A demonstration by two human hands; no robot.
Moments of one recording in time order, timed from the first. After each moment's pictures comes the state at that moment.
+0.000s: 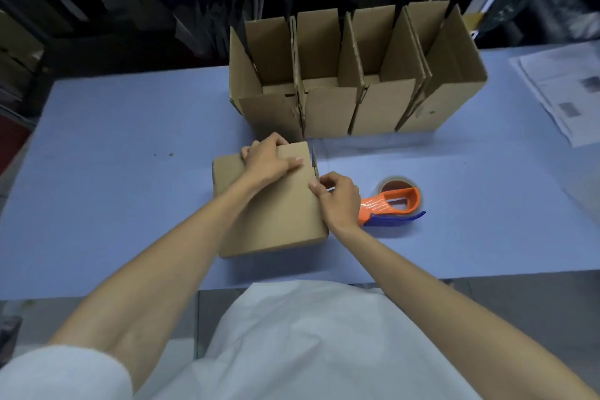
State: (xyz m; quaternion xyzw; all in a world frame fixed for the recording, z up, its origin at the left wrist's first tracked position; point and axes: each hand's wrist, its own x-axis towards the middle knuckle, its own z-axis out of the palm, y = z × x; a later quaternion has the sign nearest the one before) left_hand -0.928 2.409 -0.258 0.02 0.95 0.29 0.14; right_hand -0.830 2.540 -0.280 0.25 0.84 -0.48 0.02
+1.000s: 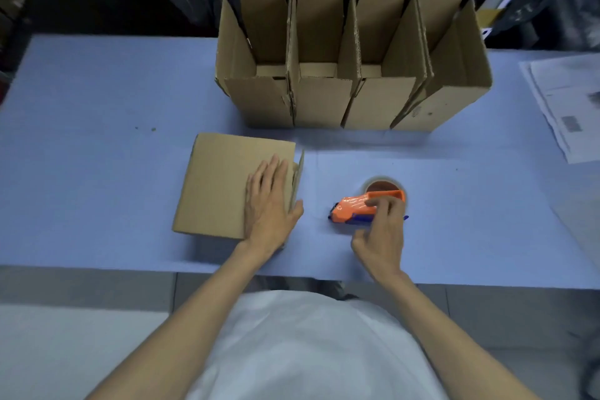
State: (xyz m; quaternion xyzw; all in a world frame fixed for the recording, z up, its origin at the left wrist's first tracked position) left_hand -0.821 2.442 -0.286 0.07 0.98 0.19 0.04; right_hand -0.757 2.633 -0.295 0.16 0.94 -0.31 -0.03
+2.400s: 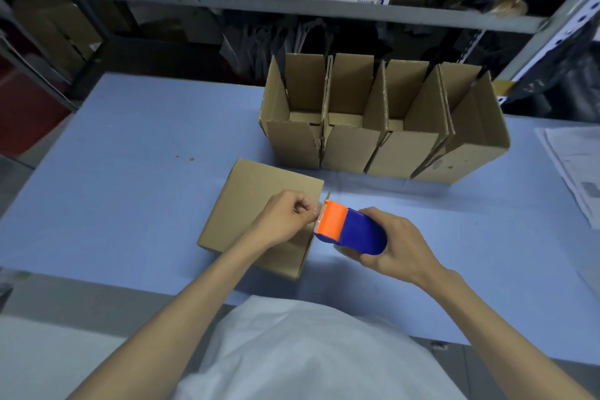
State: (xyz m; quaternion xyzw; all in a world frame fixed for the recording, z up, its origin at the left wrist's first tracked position) left_hand -0.861 2.413 -0.218 0.01 0.86 0.46 0.21; right_hand -0.815 2.639 -0.223 -0.13 0.94 -0.32 0.06
